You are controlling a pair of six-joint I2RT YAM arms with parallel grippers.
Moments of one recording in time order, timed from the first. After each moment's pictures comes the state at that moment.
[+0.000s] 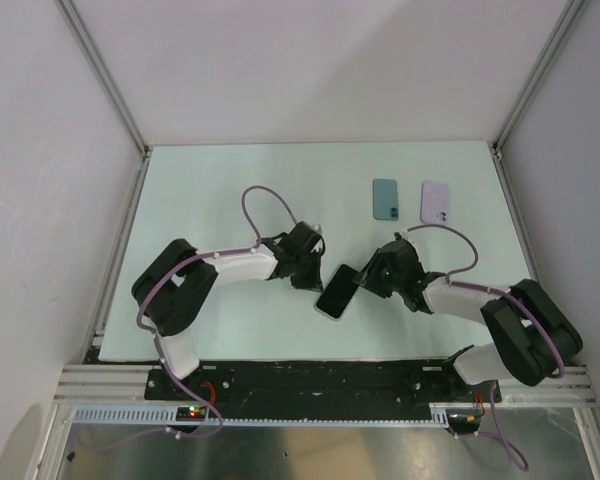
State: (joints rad) left arm -0.78 1.80 1.03 -0.26 0.12 -0.71; right arm 0.57 1.38 0.47 0.14 0.00 1.01
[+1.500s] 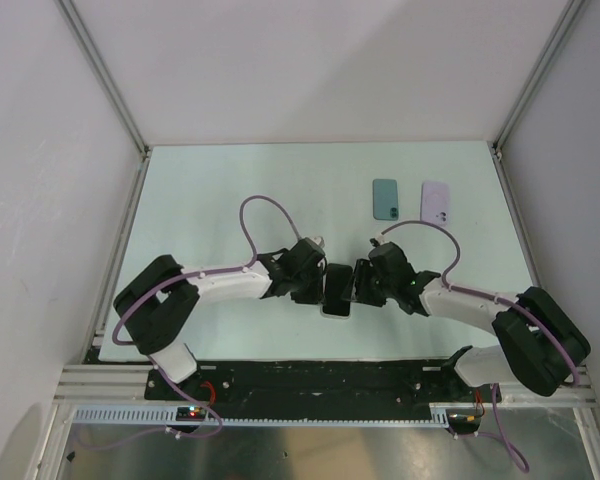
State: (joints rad) left arm -0.90 1.65 0.91 -0.26 0.05 -0.77; right arm 0.67 1.35 0.56 -0.05 -0.11 0.82
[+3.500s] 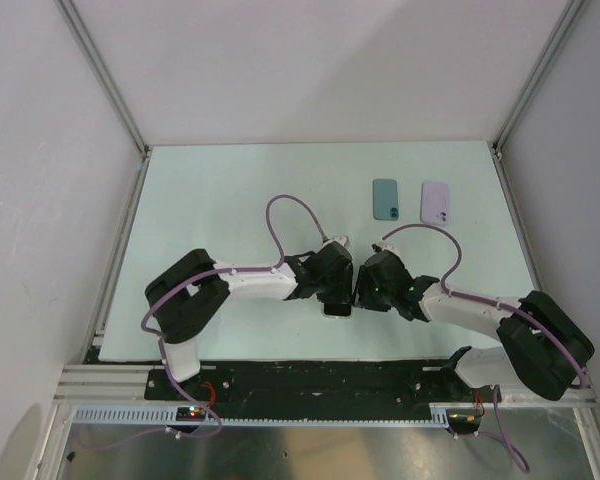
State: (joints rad) left arm -1.01 1.85 1.04 -0.18 0.01 -0.83; right arm 0.75 1.33 0.54 -0.11 0.03 0.82
